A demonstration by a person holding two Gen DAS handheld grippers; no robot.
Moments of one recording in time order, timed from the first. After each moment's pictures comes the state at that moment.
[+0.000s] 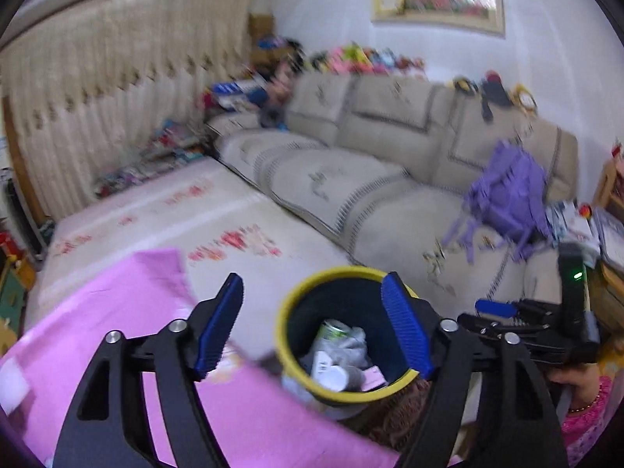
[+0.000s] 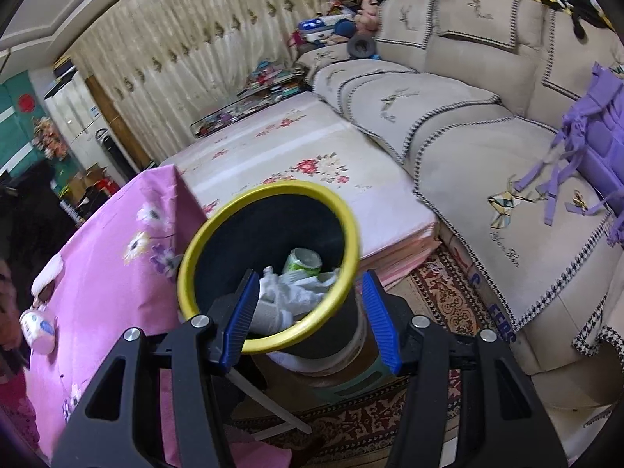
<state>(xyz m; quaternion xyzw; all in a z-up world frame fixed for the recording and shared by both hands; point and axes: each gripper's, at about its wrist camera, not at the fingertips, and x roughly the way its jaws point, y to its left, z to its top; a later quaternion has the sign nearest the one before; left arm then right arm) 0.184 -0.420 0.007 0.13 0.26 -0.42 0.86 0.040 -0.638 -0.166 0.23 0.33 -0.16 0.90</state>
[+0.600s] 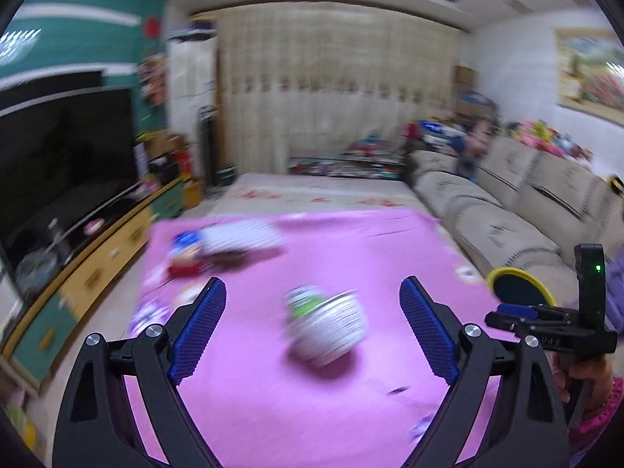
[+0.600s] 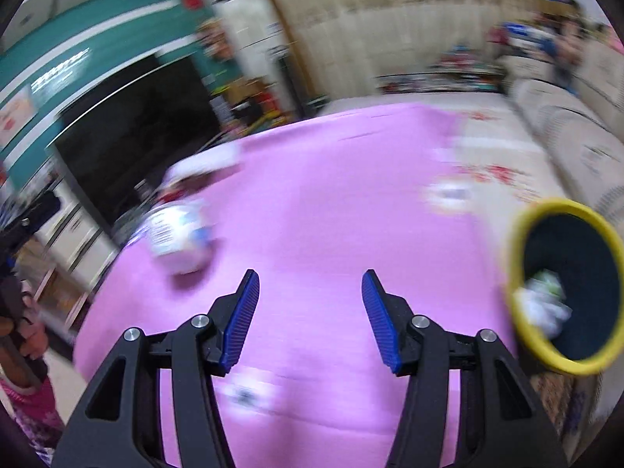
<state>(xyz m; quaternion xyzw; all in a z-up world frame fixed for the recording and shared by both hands) 0.103 -0.027 -0.005 0.00 0.24 -0.09 0.97 0.147 -0.360 -0.143 0.11 0.36 0.18 0.91</state>
